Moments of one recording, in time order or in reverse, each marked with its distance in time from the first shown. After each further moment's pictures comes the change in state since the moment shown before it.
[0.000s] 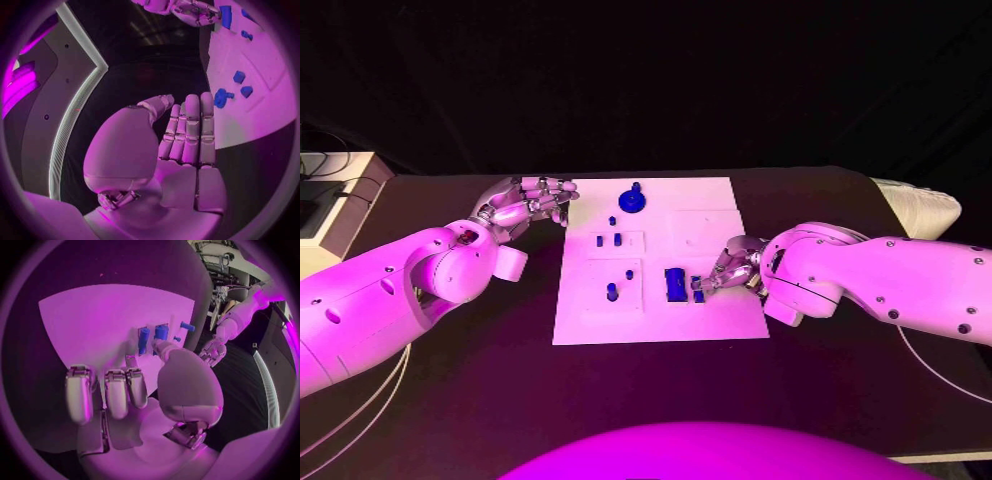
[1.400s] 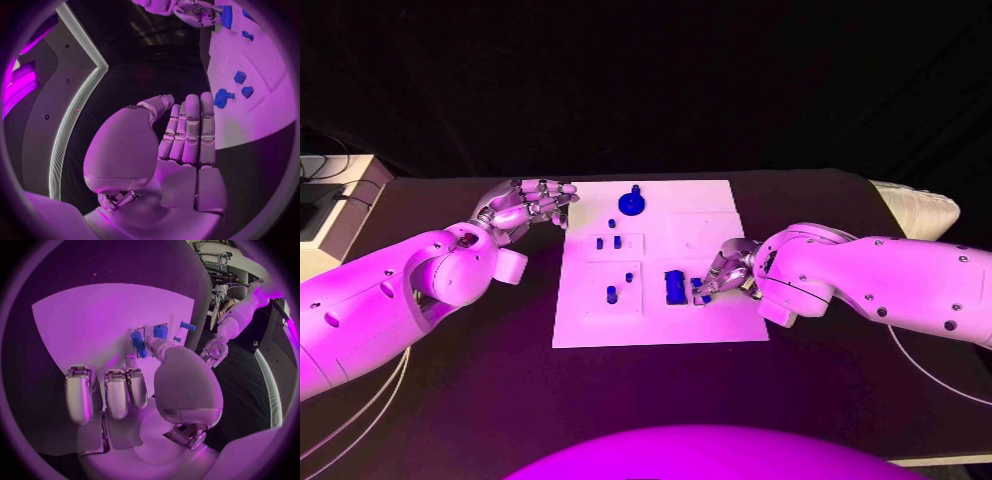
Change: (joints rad) left arm 0.000 0.000 0.000 0.004 0.000 -0.003 0.003; left_hand 0.000 0.000 0.000 0.000 0.000 0.000 0.000 0.000 0.000 0.004 -0.004 0.004 0.001 0.000 0.000 0.000 0.000 0.000 0.000 0.000 0.000 0.001; right arm 0.000 0.031 0.000 -0.027 0.028 0.006 -0.008; right_hand 0.075 0.009 0.116 -0.058 -0.039 -0.010 0.003 0.000 0.007 0.000 0.000 0.000 0.001 0.000 0.000 0.000 0.000 0.000 0.000 0.000 0.004 0.000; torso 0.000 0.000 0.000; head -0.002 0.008
